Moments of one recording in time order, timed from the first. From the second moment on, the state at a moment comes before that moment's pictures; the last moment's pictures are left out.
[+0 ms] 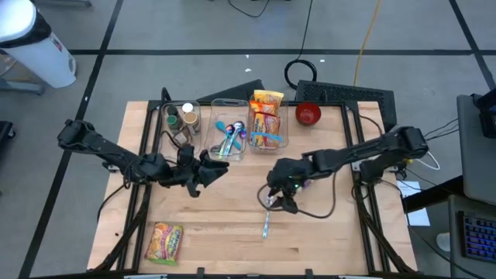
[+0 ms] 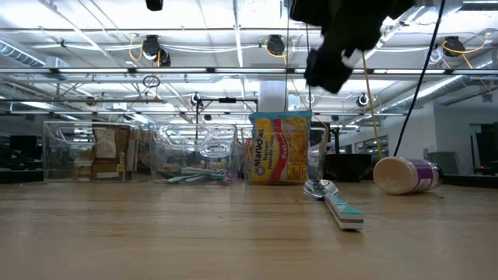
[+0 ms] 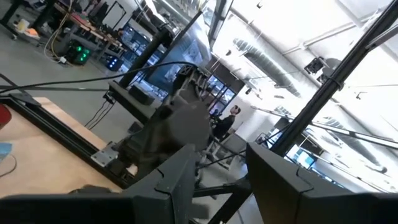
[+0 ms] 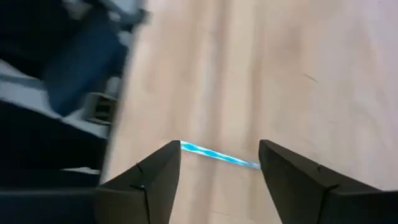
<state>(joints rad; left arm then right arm) -0.36 1.16 0.65 0.82 -0.43 -0.58 0.15 1.51 1.04 -0.29 -0.35 0.32</state>
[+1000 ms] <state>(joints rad) -0.39 1.16 0.65 0.78 -0.48 -0.58 0.08 1.68 0.88 -0.16 -0.21 0.43</state>
